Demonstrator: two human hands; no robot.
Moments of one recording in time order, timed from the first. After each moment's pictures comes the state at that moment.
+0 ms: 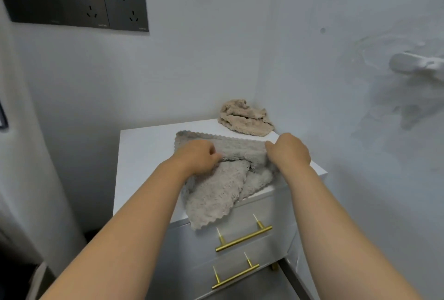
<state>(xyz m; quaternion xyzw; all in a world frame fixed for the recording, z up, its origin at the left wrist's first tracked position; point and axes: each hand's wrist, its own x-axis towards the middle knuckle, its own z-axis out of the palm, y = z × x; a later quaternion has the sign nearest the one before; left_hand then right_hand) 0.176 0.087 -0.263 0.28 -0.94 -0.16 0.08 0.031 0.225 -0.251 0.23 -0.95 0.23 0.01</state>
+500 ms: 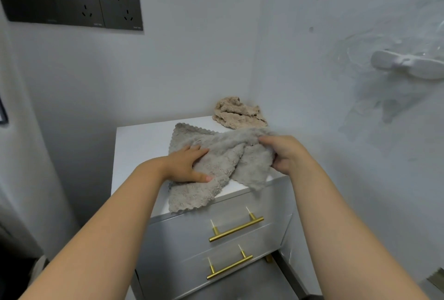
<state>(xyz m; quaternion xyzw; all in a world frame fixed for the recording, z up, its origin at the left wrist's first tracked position) 0.202 0.074 -0.283 0.20 -0.96 -0.17 -0.09 0.032 0.246 -0.251 0.11 -0.66 0.67 -0.33</state>
